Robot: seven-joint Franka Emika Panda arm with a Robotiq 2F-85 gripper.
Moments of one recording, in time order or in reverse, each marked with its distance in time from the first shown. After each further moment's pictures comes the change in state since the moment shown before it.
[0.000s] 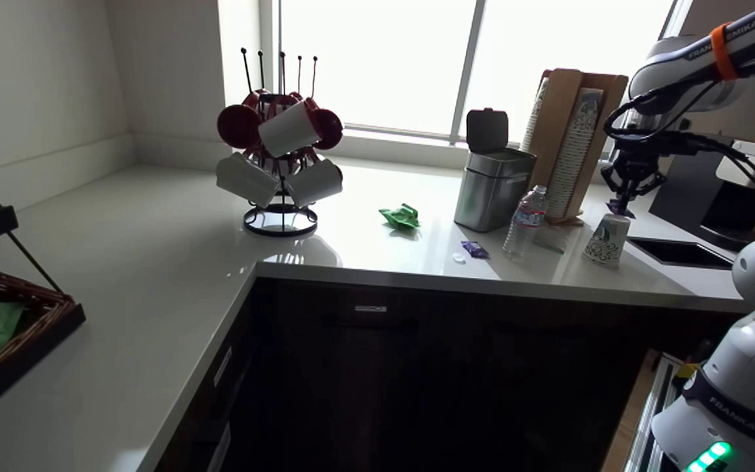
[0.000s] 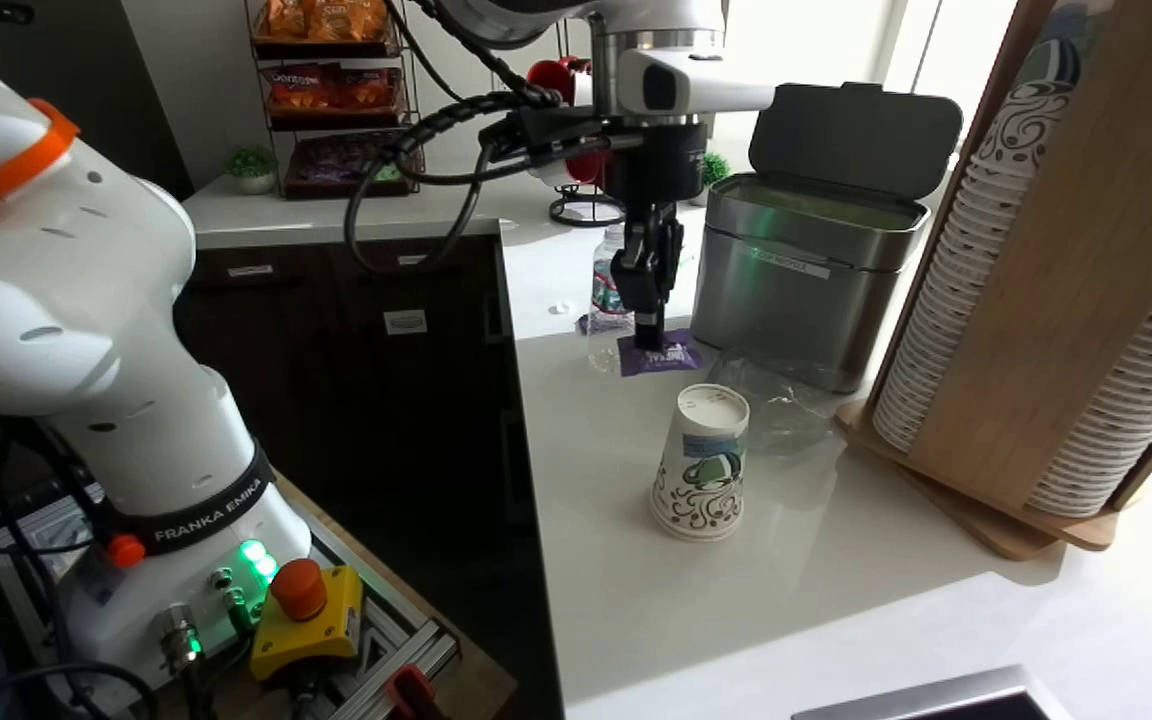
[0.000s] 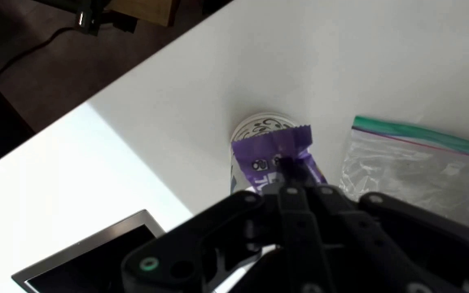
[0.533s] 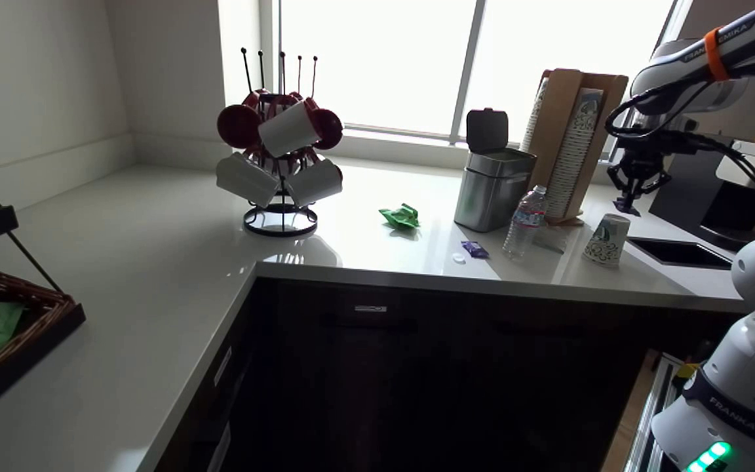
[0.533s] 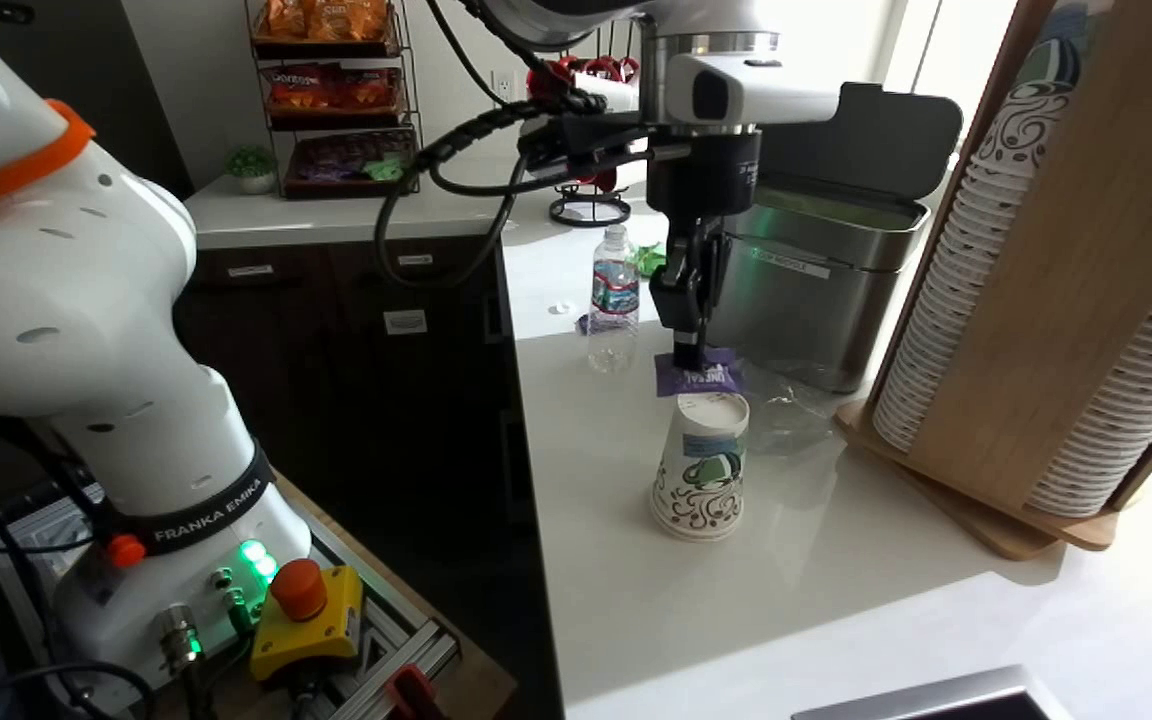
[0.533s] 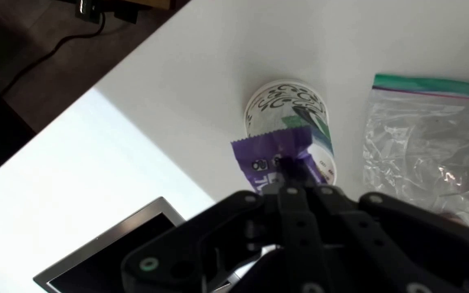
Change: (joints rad) arm -0.010 0.081 -0.058 0.075 -0.001 0.014 0.023
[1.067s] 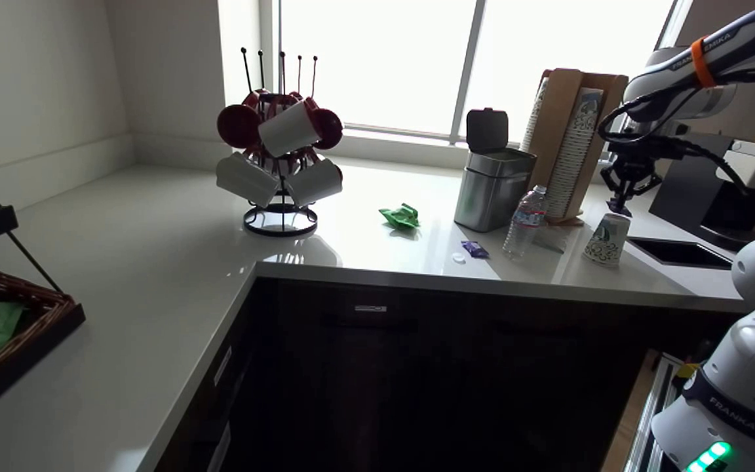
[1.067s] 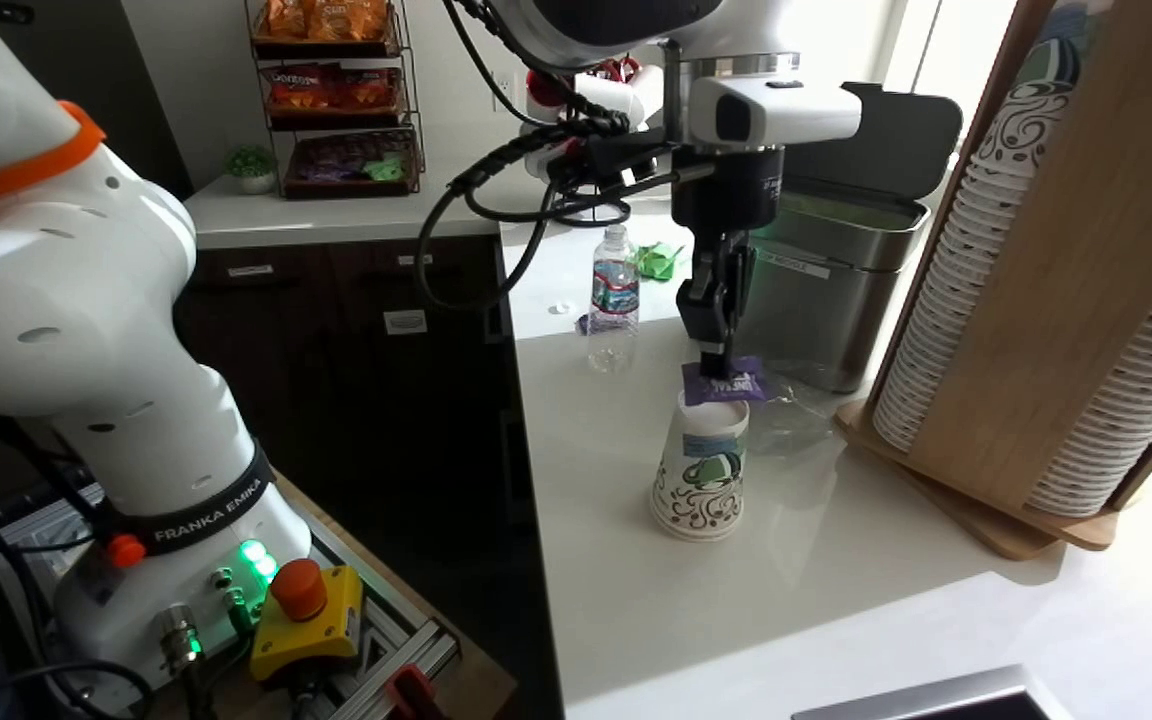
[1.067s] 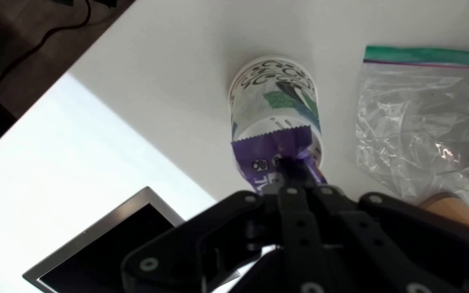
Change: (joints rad) arm 0.004 0.061 -0.006 0.020 0.000 0.075 0.034
